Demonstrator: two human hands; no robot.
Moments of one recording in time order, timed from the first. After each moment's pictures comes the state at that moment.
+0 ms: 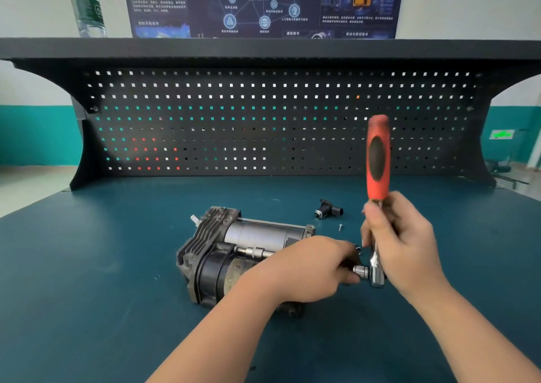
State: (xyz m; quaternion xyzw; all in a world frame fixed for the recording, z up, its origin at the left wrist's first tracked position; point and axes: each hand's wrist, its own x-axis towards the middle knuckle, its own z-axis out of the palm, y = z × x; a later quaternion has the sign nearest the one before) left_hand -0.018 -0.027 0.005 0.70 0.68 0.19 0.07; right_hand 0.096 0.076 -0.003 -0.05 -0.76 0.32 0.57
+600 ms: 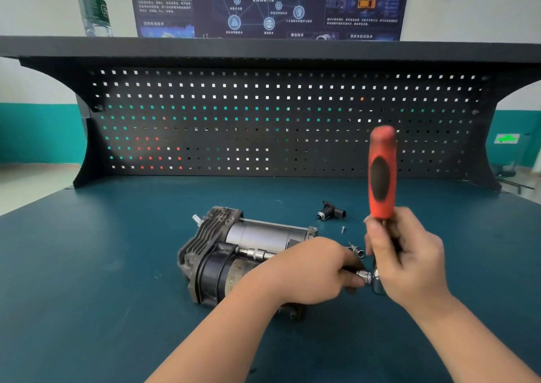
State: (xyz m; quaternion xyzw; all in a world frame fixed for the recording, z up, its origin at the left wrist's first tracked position) left_hand -0.018 -0.029 0.008 0.70 0.68 0.20 0.11; right_hand 0.096 0.074 -0.014 0.01 -0.78 0.18 0.60
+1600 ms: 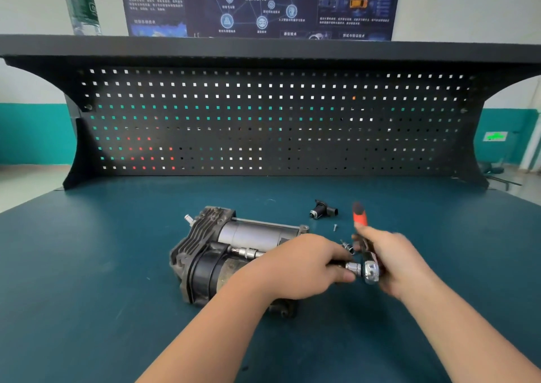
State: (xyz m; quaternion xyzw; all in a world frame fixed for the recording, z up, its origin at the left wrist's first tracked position) left_hand -0.019 -0.029 0.007 0.69 0.69 0.21 0.09; right_hand 0.083 0.099 -0.017 -0.34 -0.52 0.70 0.36
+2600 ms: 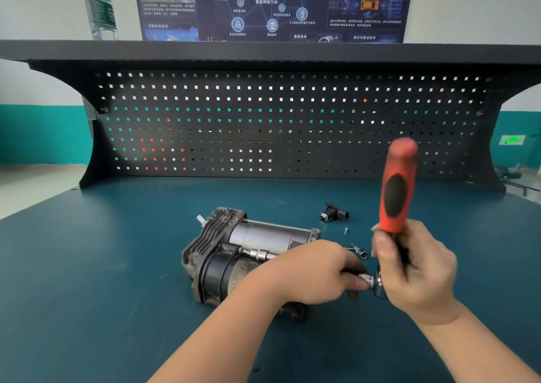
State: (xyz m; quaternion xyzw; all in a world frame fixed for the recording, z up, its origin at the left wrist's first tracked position) left_hand -0.017 -0.032 0.010 0.69 0.68 0.19 0.13; right_hand 0.097 0.073 -0.021 0.01 -0.76 0.08 0.64
